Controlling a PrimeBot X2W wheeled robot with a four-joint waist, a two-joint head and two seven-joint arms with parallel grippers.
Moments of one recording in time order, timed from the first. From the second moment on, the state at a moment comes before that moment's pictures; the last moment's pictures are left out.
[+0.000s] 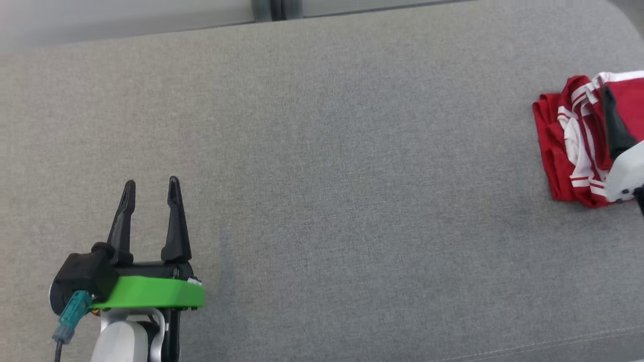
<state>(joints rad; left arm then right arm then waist) -0.15 0.05 -0.04 0.10 -0.30 -0.10 -0.26 -0.47 -0.50 0.00 0.31 0.23 0.13 0.08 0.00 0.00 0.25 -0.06</state>
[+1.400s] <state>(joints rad) 0.00 0.05 -0.01 0.21 -0.28 -0.07 -0.26 -0.17 -0.17 0.07 0.31 0.29 0.13 -0.12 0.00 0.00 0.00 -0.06</state>
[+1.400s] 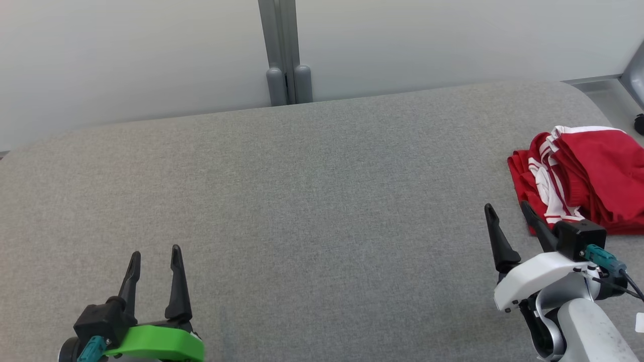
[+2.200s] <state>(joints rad) 0.01 0.05 -0.03 0.22 -0.29 -0.04 -0.26 -0.17 -0.15 0.07 0.33 0.30 0.13 -0.12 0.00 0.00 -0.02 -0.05</state>
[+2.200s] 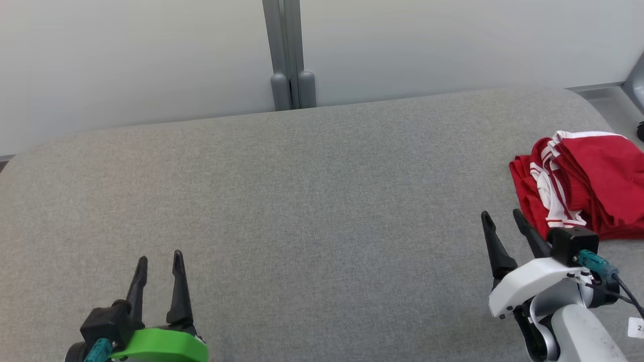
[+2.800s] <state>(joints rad) 0.02 0.04 -0.01 0.27 -0.51 -0.05 -0.20 -0.12 -0.12 0.04 0.36 0.51 0.13 -0.07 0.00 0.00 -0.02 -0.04</state>
